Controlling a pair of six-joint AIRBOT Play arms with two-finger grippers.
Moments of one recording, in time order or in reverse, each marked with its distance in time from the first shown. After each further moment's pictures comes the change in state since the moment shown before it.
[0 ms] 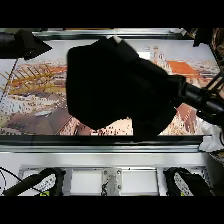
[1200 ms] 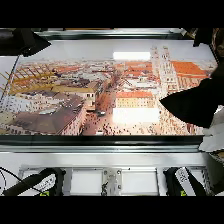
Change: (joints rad) left arm -0.002 0.000 0.004 0.000 0.045 0.008; right arm -0.725 -0.105 0.887 -1.418 -0.420 1.036
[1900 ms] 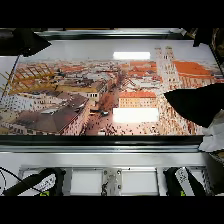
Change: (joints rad) left arm 0.000 0.000 0.000 0.000 -0.001 0.003; right arm -0.006 0.026 0.145 -0.232 -0.003 0.092
